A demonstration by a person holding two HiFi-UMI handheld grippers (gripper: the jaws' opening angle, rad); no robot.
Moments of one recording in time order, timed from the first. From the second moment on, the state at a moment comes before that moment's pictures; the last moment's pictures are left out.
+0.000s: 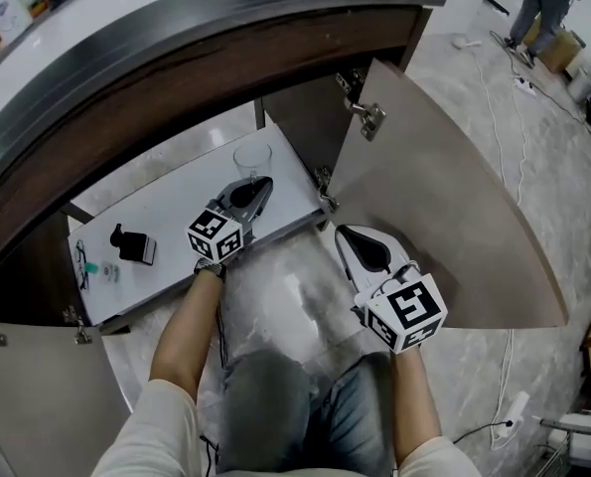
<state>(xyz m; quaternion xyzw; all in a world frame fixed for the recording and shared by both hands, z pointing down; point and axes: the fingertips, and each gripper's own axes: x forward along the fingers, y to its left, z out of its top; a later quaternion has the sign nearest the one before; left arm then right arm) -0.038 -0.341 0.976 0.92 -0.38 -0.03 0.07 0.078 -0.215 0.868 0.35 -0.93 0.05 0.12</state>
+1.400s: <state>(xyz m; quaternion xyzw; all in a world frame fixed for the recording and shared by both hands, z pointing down) -0.028 -0.407 1.041 0.90 -0.42 0.07 0.12 0.096 -0.197 0.890 0.36 -0.92 0.06 0.15</state>
